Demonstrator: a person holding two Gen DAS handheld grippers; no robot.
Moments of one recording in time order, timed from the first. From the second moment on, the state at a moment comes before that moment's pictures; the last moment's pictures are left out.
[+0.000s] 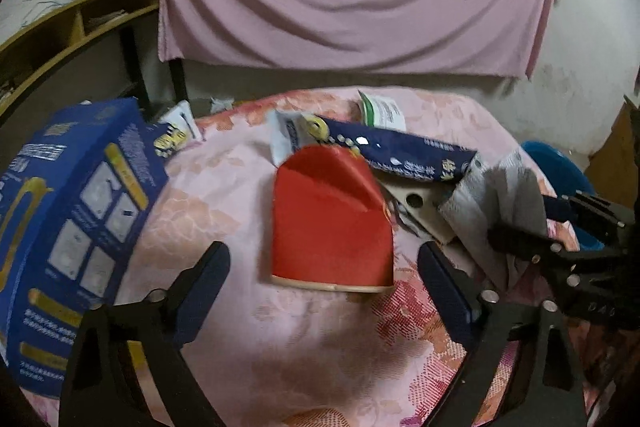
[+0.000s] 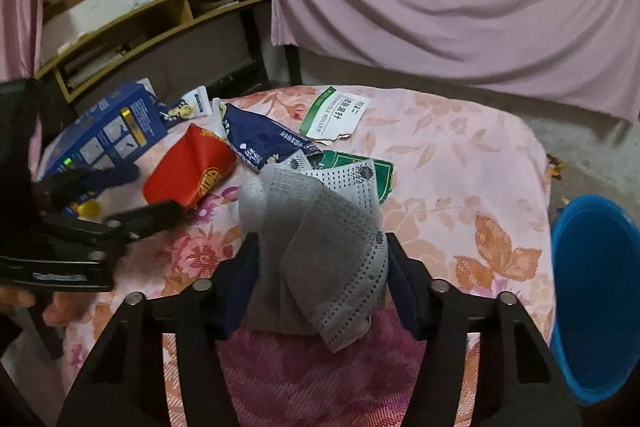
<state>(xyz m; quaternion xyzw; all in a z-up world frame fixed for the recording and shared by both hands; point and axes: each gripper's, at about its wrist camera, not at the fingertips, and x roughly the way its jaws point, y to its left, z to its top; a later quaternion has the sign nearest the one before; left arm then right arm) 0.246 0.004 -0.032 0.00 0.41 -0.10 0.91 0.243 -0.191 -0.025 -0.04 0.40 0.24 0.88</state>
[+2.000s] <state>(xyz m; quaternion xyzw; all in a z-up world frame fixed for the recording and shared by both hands) 0.261 -0.274 0.058 0.05 0.30 -0.30 0.90 0.193 -0.456 0.036 0.10 0.14 -0.03 0.98</state>
